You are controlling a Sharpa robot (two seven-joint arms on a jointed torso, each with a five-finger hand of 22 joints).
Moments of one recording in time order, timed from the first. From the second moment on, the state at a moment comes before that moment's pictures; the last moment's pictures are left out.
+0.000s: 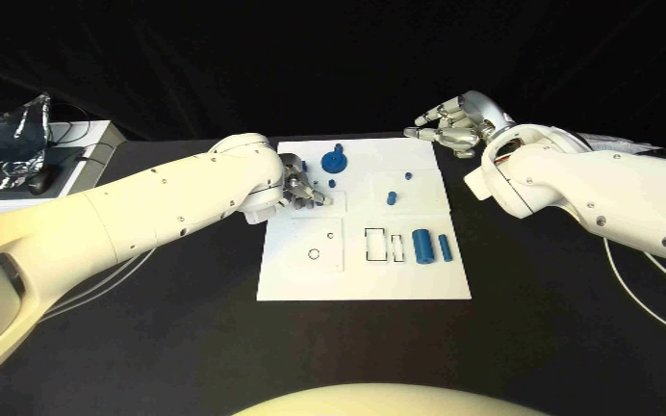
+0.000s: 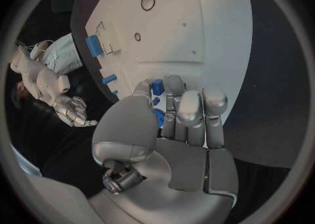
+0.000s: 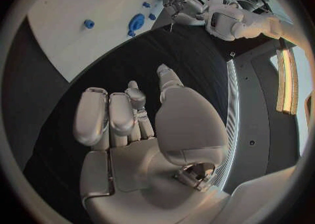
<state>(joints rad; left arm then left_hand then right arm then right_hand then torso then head) 1.24 -0.50 -0.01 1.19 -1.09 0.12 -0.62 1.16 0.00 -0.17 0.17 0.48 1.01 -0.01 0.57 0.76 1.19 -0.07 0.90 0.58 1.42 -0.11 1.21 1.09 0.10 1.23 -0.08 1.19 1.20 1.31 -0.85 -0.09 1.48 -0.91 -0.58 -0.15 1.18 -0.11 -0.05 0.12 0.36 1.03 0.13 0.08 0.17 1.18 0.04 1.07 1.16 1.44 -0.04 1.22 1.01 0.08 1.47 -0.05 1.15 1.31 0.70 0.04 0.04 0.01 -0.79</state>
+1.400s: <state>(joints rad) 1.25 -0.60 0.15 1.14 -0.98 0.04 -0.58 1.11 -0.16 0.13 0.28 0.05 0.95 0.06 0.49 0.59 1.12 -0.01 0.83 0.49 1.34 -0.06 1.11 0.89 0.10 1.13 -0.05 1.01 1.12 1.31 -0.87 -0.09 1.48 -0.90 -0.59 -0.13 1.18 -0.11 -0.05 0.12 0.36 1.02 0.13 0.08 0.17 1.18 0.03 1.06 1.15 1.44 -0.04 1.21 1.01 0.08 1.47 -0.05 1.15 1.31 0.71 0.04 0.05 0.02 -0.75</state>
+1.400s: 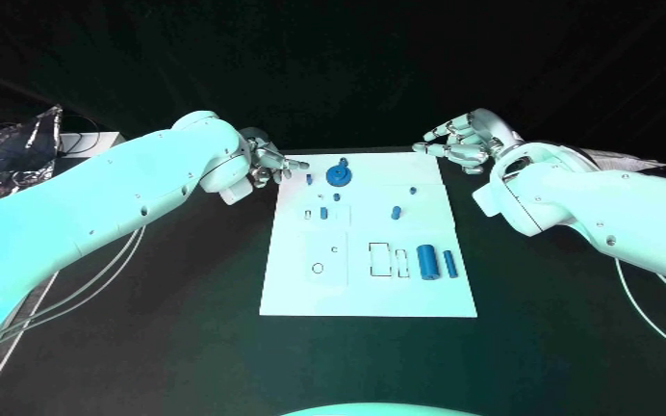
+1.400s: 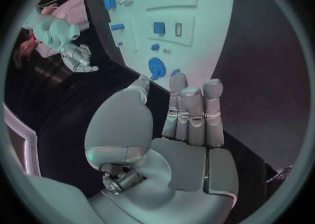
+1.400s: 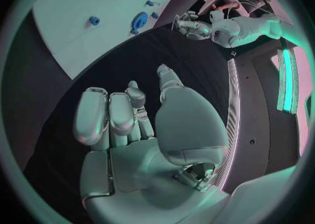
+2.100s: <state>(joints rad) 1.28 -0.46 0.14 0.90 -0.98 0.07 -0.54 1.08 -0.18 0.33 0.22 0.05 0.94 0.06 0.54 0.59 1.13 -0.01 0.83 0.48 1.34 -0.06 1.15 0.88 0.10 1.14 -0.05 1.02 1.14 1.31 -0.85 -0.09 1.48 -0.89 -0.61 -0.12 1.18 -0.11 -0.05 0.12 0.36 1.02 0.12 0.08 0.17 1.16 0.03 1.02 1.11 1.43 -0.04 1.18 0.98 0.08 1.47 -0.05 1.11 1.31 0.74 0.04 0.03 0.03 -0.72</state>
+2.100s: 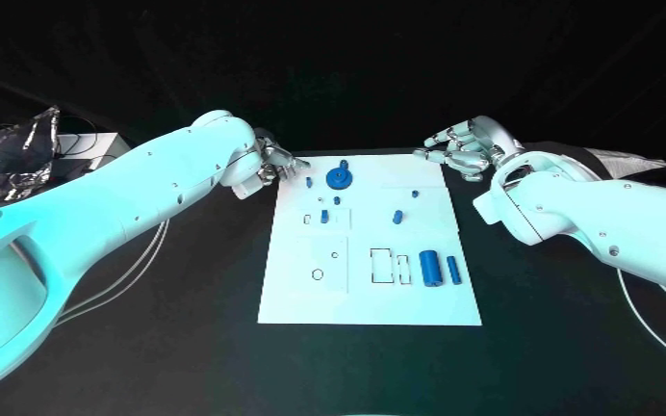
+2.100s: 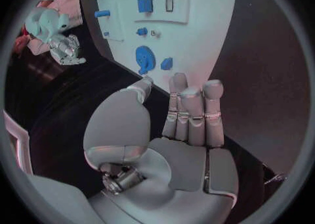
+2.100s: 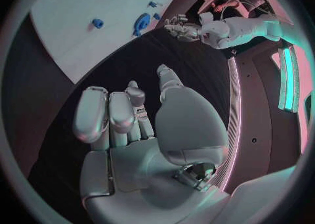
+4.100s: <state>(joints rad) 1.29 -0.41 0.11 0.82 -0.93 0.12 -0.50 1.21 -0.06 0.46 0.05 0.05 0.92 0.05 0.53 0.57 1.12 -0.02 0.82 0.45 1.32 -0.07 1.17 0.87 0.10 1.14 -0.05 1.02 1.16 1.33 -0.84 -0.09 1.47 -0.84 -0.69 -0.05 1.18 -0.10 -0.06 0.11 0.37 1.02 0.13 0.08 0.17 1.11 0.03 0.91 0.94 1.43 -0.04 1.09 0.93 0.08 1.47 -0.06 0.98 1.31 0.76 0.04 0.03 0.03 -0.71</state>
